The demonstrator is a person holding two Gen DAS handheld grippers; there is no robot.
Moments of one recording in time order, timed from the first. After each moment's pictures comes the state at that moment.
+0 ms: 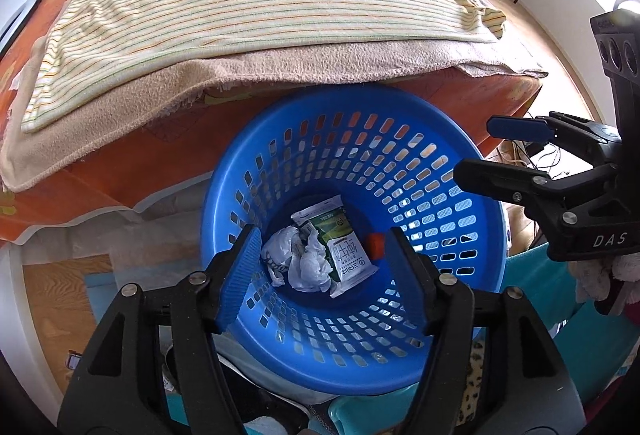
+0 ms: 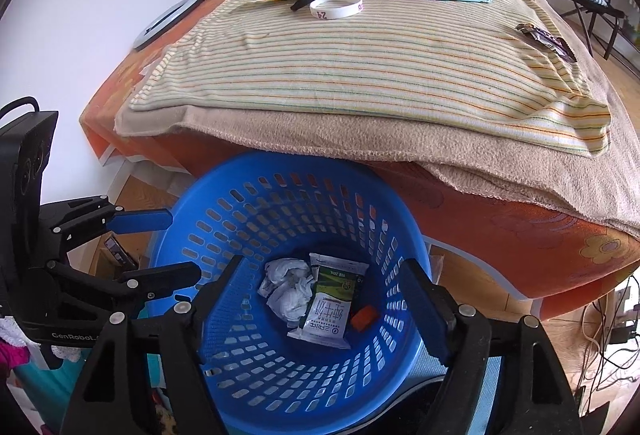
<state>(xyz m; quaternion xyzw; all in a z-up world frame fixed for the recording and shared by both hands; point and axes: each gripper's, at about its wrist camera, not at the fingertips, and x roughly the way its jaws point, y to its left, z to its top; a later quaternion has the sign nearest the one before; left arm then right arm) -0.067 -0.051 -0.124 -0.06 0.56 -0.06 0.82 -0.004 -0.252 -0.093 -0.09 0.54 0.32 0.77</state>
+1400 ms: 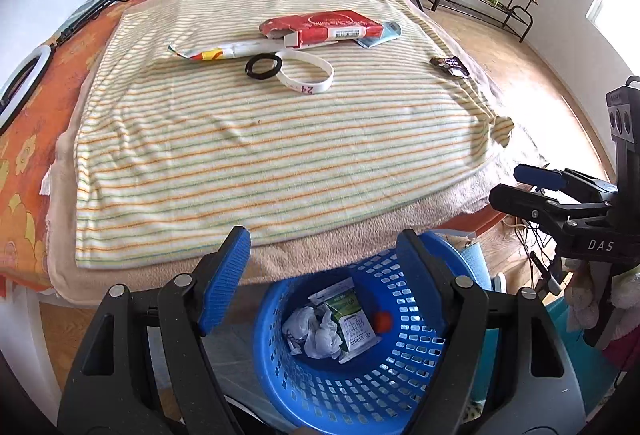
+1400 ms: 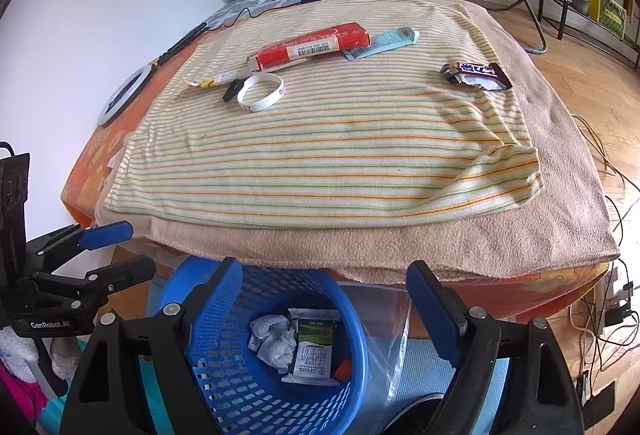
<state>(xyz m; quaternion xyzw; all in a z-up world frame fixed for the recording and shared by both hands) 0.006 -0.026 -0.045 -0.06 0.49 -0.04 0.87 0.058 -0.283 -0.044 -0.02 0.51 0.26 0.82</state>
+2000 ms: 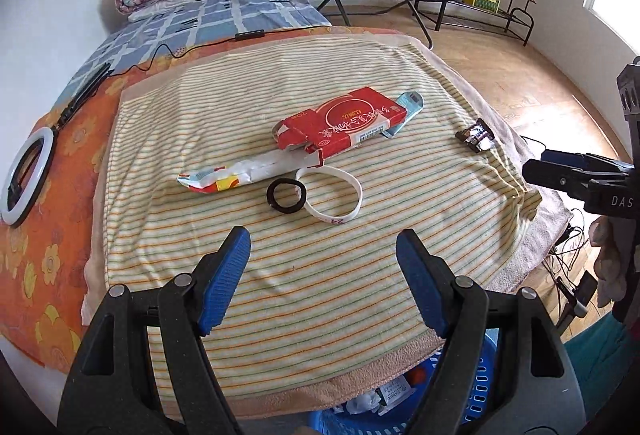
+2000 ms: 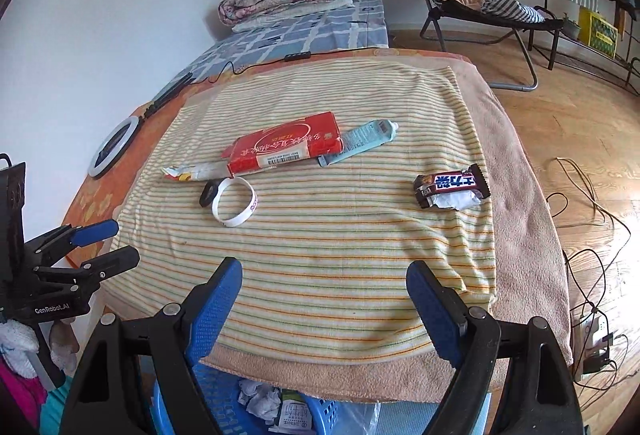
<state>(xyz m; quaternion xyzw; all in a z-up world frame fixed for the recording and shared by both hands) 0.102 -0.017 -0.001 0.01 0.45 -0.03 0.89 0.152 -0.287 0.007 0.00 0.47 0.24 0.85</state>
